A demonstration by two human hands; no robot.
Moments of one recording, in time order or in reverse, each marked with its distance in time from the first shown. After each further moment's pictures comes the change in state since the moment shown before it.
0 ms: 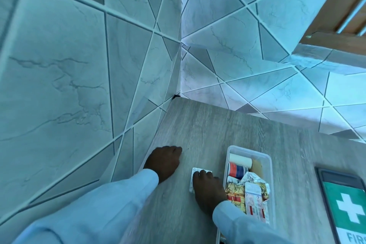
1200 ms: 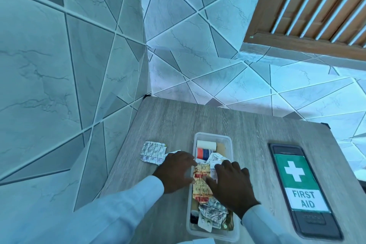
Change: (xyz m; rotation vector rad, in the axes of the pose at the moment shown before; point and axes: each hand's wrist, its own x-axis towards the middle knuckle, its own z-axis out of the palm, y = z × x) left_hand -0.030 0.127 -0.026 -0.304 -0.165 0.182; right_hand -0.128 0.086 -0.009 0.086 0.303 0.349
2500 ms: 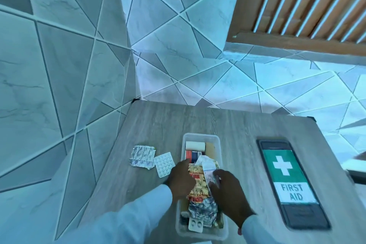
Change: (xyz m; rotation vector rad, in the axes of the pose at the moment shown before) left_hand 0.018 0.059 0.027 -0.706 -0.023 -0.458; right_hand -0.022 0.025 0.017 0.658 -0.082 0.275
